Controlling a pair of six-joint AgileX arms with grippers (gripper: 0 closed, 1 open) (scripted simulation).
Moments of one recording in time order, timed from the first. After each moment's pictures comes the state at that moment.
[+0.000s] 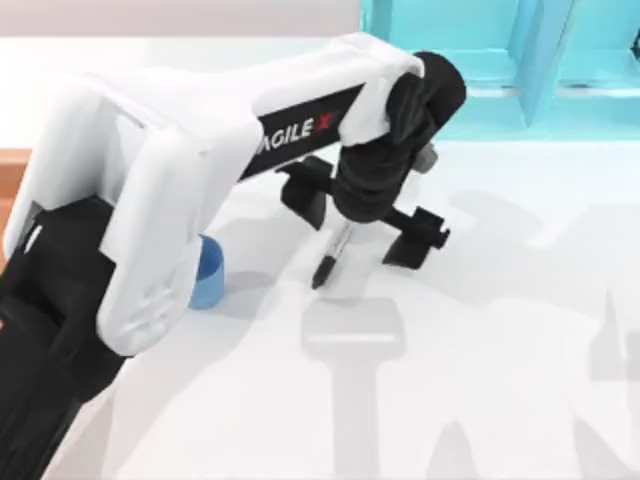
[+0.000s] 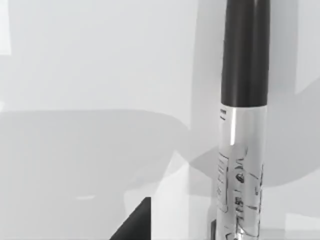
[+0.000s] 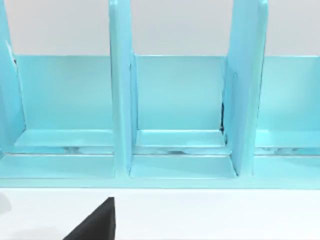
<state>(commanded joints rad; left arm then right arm) -0.70 2.58 2.11 -1.05 -0.21 -0.20 0.00 0.00 0.00 0.00 0.00 0.00</state>
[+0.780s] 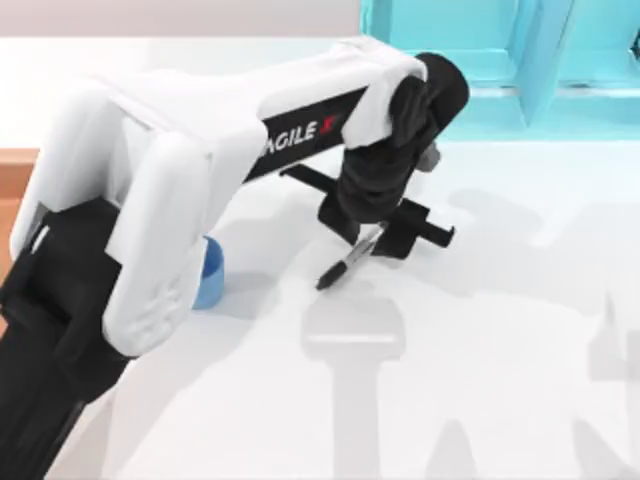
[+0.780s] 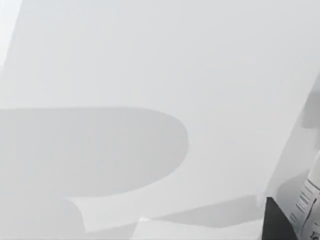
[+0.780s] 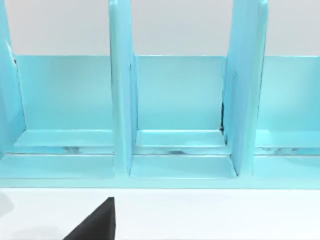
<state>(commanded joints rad) -0.70 2.58 2.11 -1.05 -0.21 -0.20 0.00 0.00 0.00 0.00 0.00 0.00</state>
